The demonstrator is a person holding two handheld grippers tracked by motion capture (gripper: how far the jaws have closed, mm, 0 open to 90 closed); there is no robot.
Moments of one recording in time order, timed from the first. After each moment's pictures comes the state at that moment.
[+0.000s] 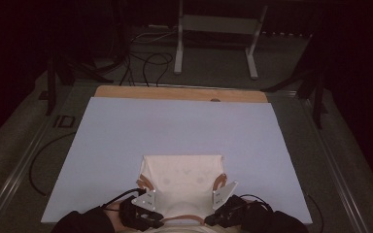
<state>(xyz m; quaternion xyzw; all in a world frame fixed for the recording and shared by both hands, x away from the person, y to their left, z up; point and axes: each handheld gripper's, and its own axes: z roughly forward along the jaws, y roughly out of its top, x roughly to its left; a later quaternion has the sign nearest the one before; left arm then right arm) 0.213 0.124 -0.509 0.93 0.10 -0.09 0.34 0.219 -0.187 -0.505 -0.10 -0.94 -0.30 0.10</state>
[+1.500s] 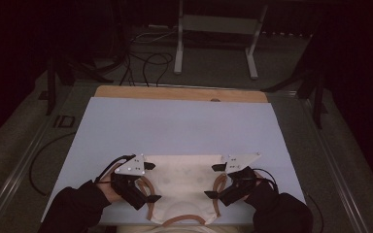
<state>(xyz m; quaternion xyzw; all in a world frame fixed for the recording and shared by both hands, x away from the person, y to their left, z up) 0.268 0.143 -0.440 0.89 0.14 0.03 0.43 0.267 -0.202 -0.438 -0.17 -0.88 -0.44 -0.03</state>
